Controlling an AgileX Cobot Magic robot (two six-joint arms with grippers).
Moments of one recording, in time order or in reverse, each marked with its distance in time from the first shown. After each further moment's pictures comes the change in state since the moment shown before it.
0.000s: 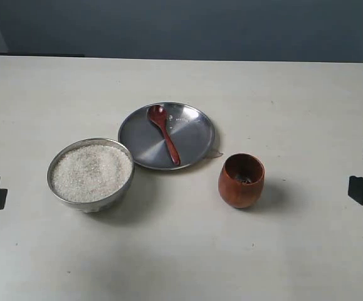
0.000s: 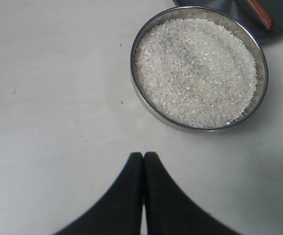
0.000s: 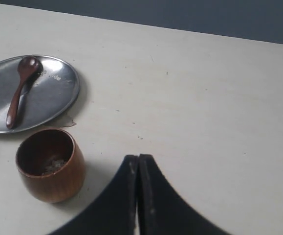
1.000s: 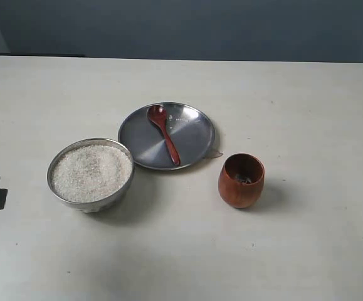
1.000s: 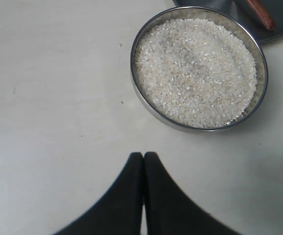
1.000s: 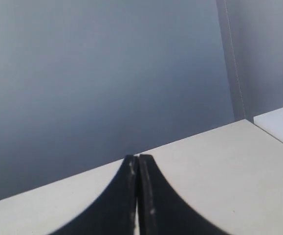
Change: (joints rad) left arm 0.000 0.000 0.000 0.000 0.000 0.000; right arm -0.429 -0.544 0.000 0.069 -0.012 0.006
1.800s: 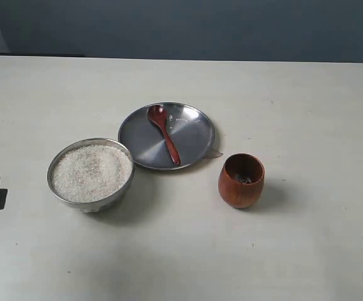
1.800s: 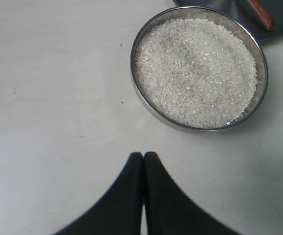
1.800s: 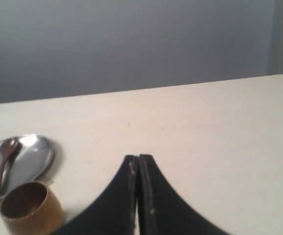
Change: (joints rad) left arm 0.000 0.000 0.000 0.000 0.000 0.000; right arm 0.000 -0.034 0.072 0.505 0.037 -0.620
